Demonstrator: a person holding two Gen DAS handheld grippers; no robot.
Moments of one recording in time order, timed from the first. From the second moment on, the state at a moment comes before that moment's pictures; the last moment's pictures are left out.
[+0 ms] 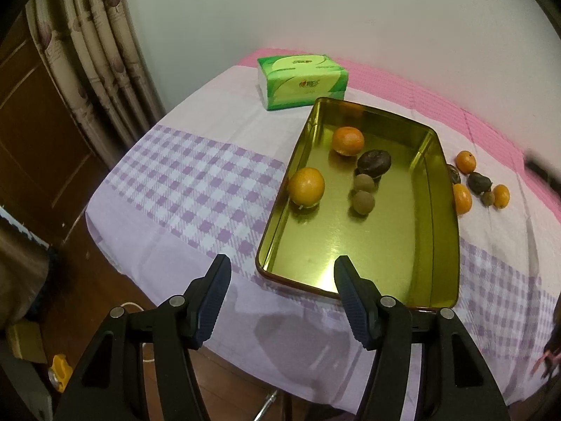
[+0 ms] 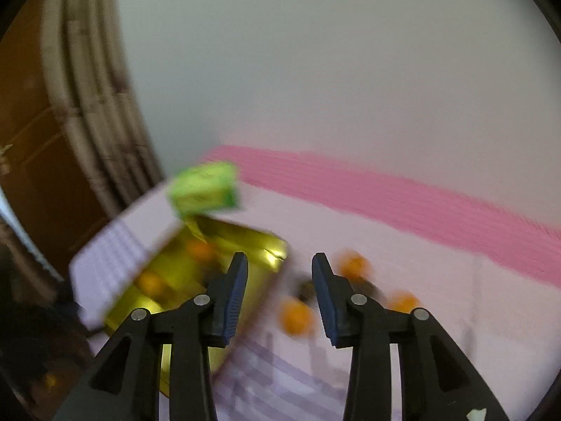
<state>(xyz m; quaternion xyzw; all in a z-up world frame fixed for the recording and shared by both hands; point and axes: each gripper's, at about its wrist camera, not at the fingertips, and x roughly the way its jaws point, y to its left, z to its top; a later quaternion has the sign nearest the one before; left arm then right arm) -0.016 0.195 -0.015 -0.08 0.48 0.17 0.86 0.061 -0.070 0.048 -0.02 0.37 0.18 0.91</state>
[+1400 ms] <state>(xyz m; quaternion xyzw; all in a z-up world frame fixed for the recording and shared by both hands) -0.025 0.119 0.005 0.01 0.43 0.07 0.90 0.068 -0.277 -0.035 0.00 0.44 0.00 0.90</state>
